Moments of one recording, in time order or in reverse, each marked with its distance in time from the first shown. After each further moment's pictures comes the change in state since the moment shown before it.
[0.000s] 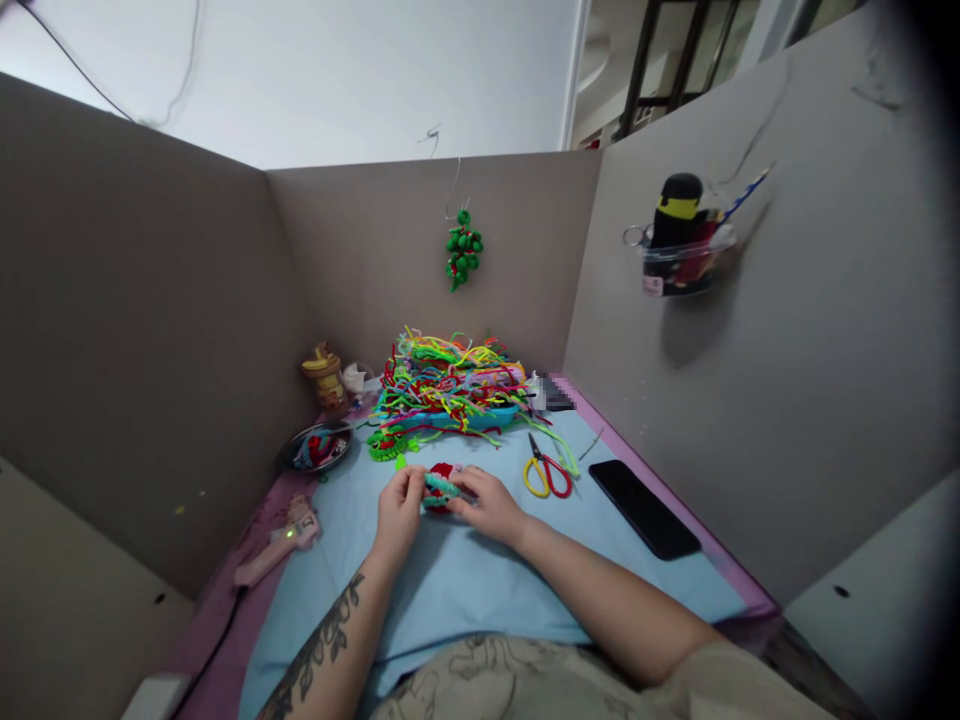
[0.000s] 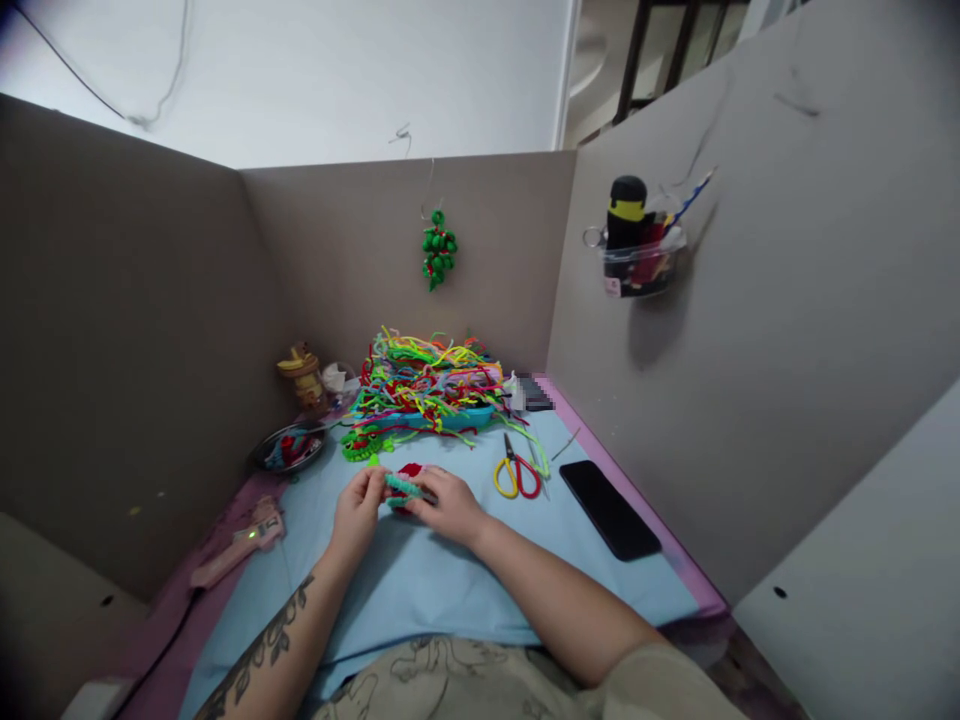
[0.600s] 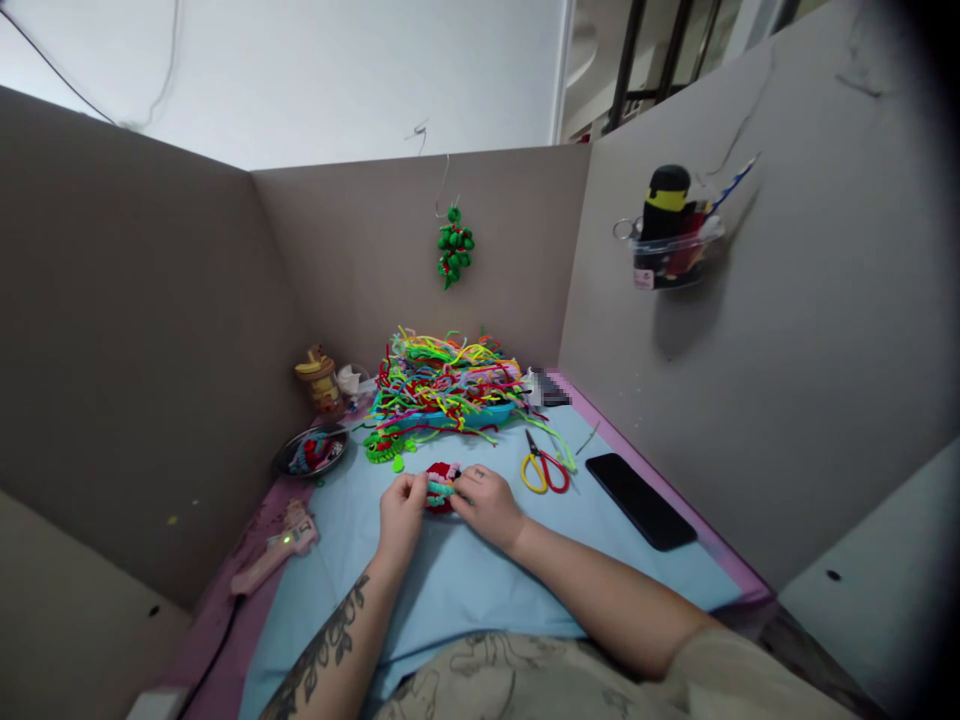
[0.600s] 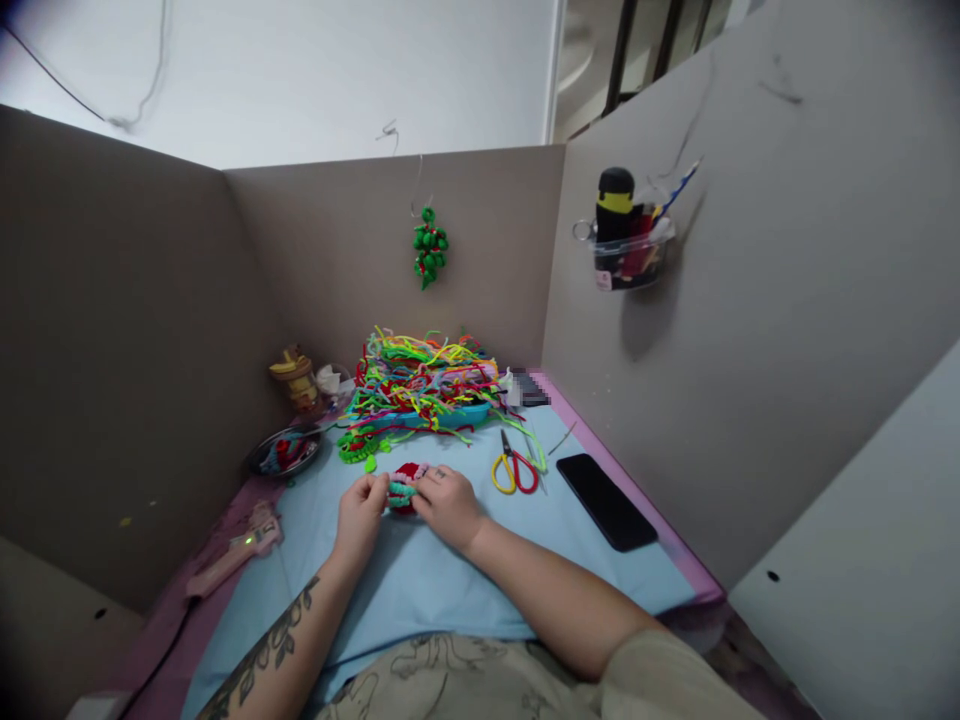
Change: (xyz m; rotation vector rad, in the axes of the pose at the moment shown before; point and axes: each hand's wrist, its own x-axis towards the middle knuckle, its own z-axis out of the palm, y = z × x) left_hand 0.000 -0.004 0.008 0.082 0.082 -0.064; right_hand -0.004 0.003 0.009 -0.461 0.129 -0.096
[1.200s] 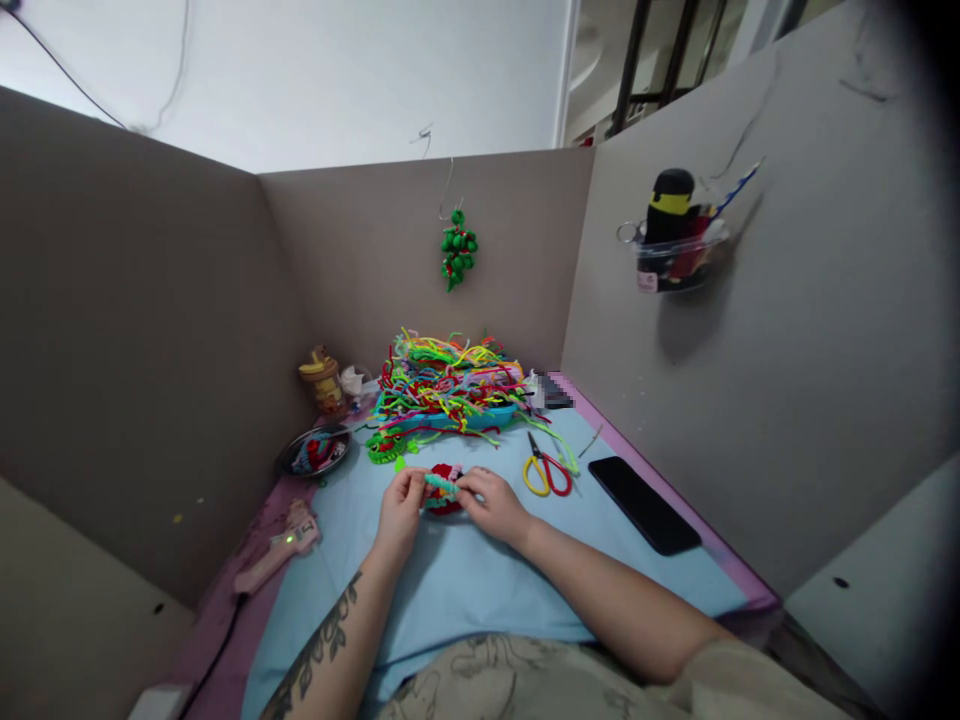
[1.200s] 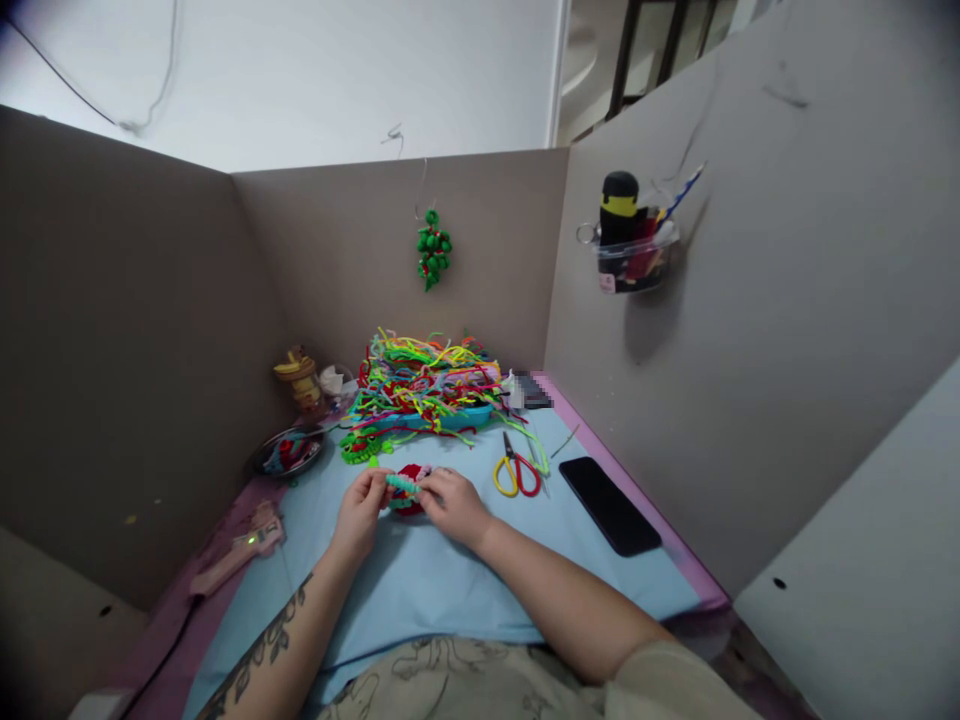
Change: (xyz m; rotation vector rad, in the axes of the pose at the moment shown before) left_hand 0.006 -0.006 -0.003 -0.300 -0.133 -0.066; right_hand -0.001 0.008 -0.005 0.355 -0.053 0.077
